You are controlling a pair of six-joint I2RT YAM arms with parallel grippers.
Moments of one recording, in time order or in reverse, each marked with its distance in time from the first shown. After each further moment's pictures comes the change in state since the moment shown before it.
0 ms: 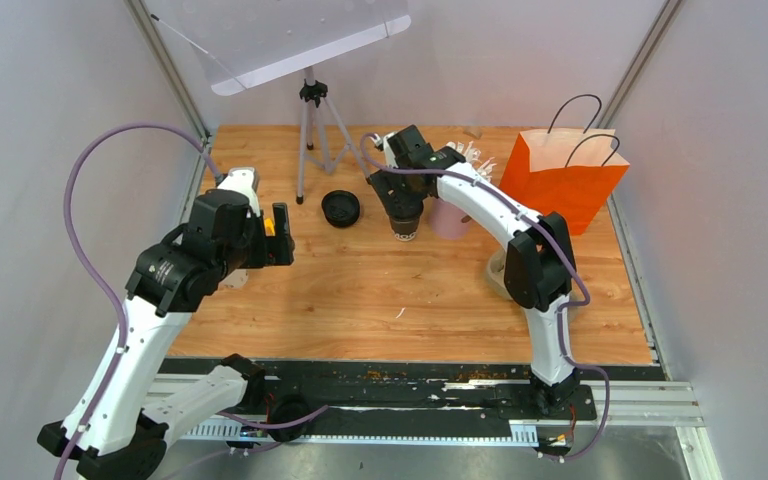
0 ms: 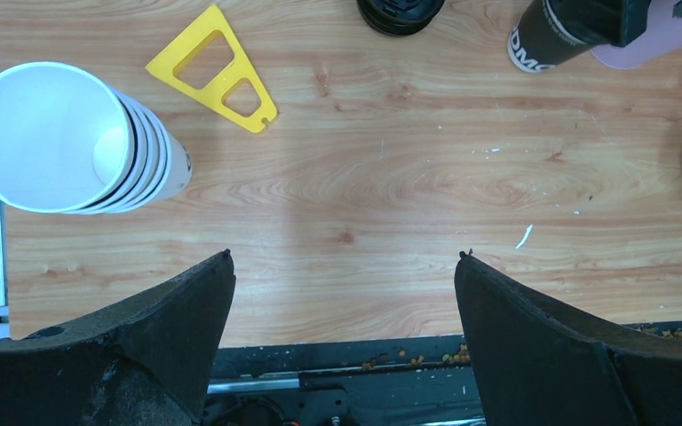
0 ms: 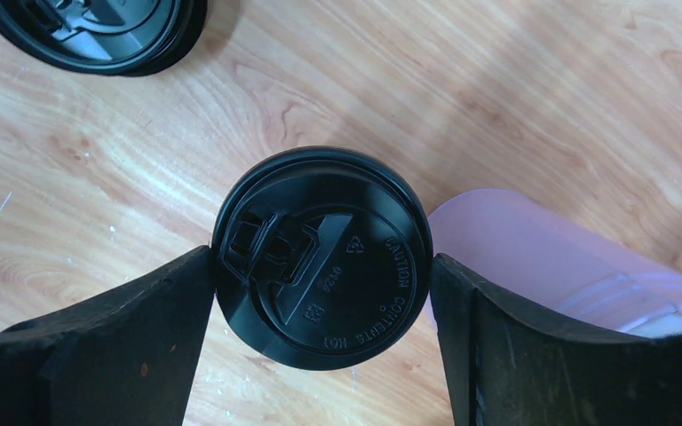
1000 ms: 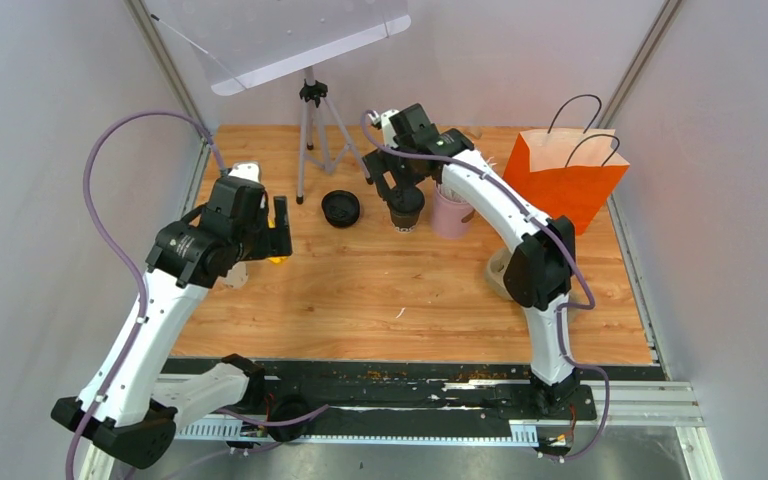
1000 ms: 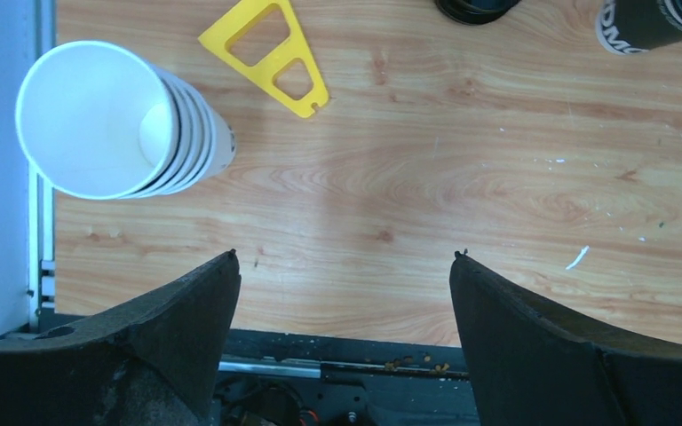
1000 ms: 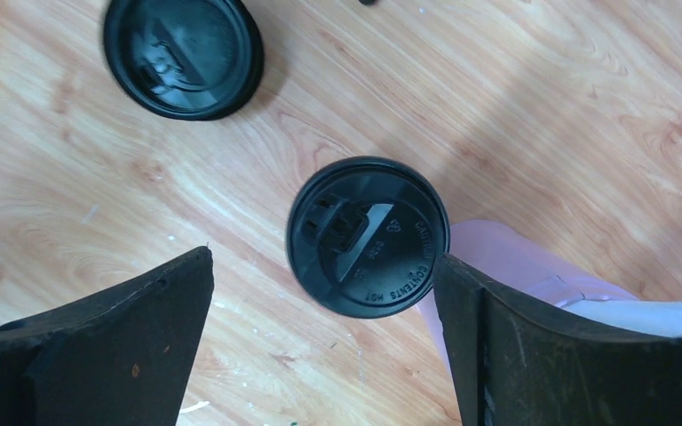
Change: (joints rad) left arm 0.026 0.104 0.012 -0.038 -0.082 -0.020; right arm -0.015 0.022 0.183 -0.077 -0.047 -0.010
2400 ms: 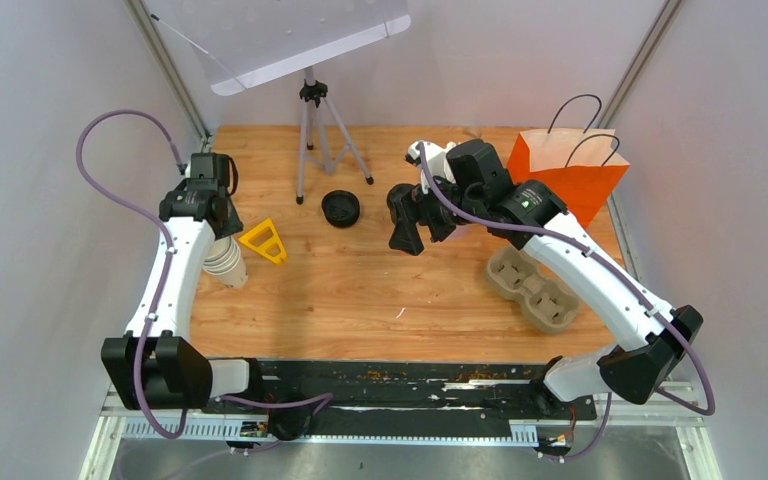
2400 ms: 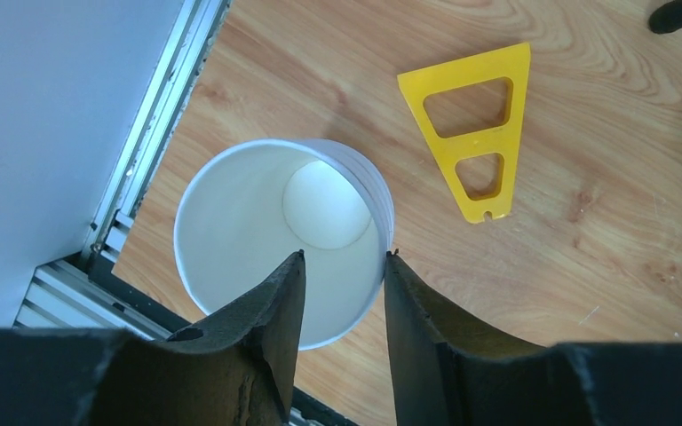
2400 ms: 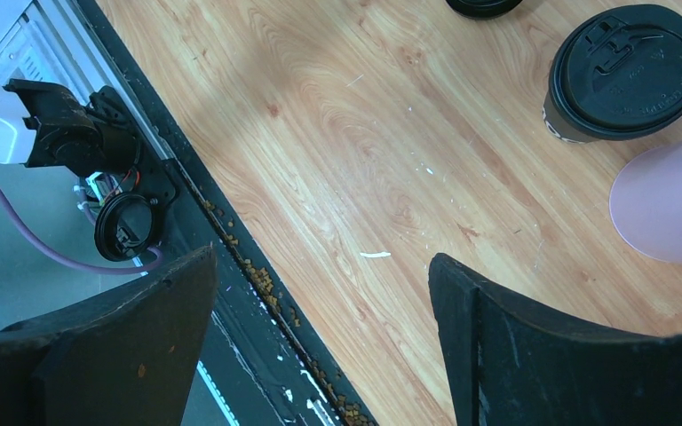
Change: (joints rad) left arm 0.474 0.258 -0.105 0.224 -0.060 0.057; right arm 0.098 -0.691 -0.521 0.031 -0.346 0.126
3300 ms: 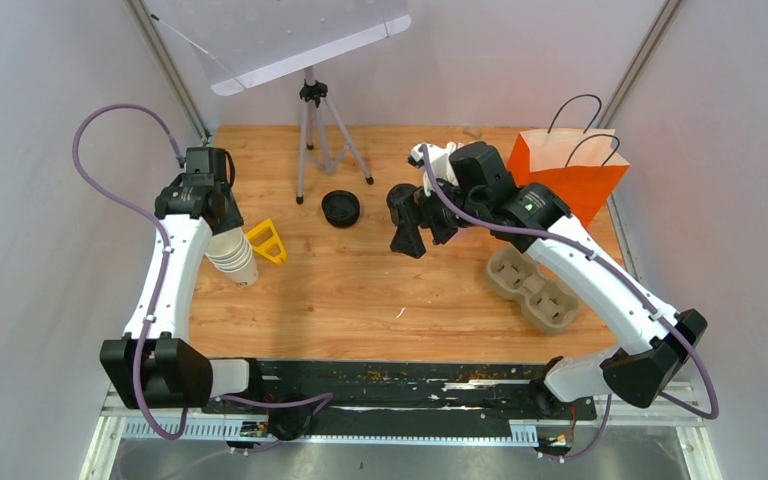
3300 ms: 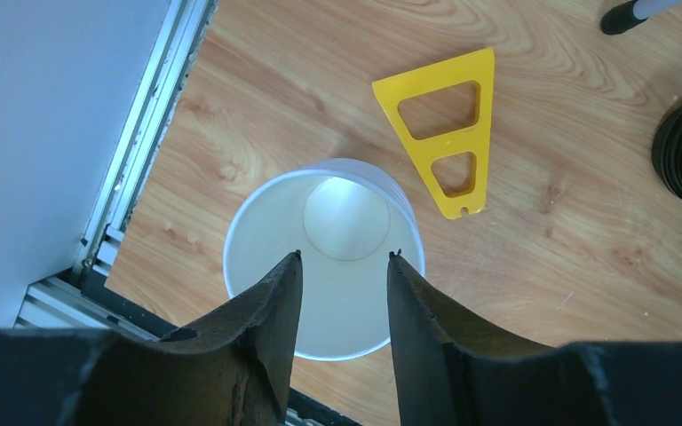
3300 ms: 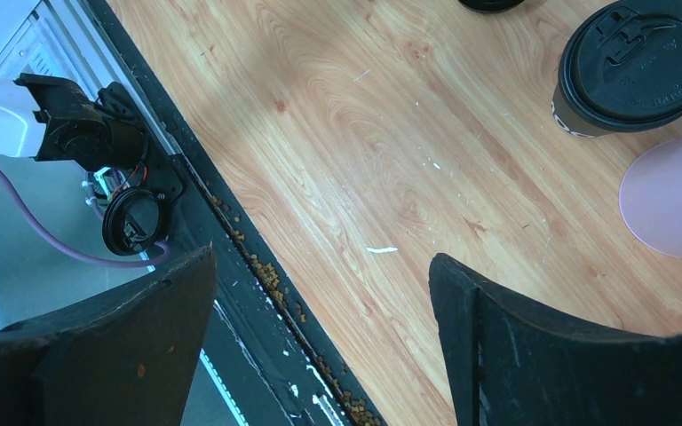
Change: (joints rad) left arm 0.011 0.005 0.054 -0.017 0.058 0.026; right arm 0.000 -0.019 -0.017 -0.002 -0.011 0.009
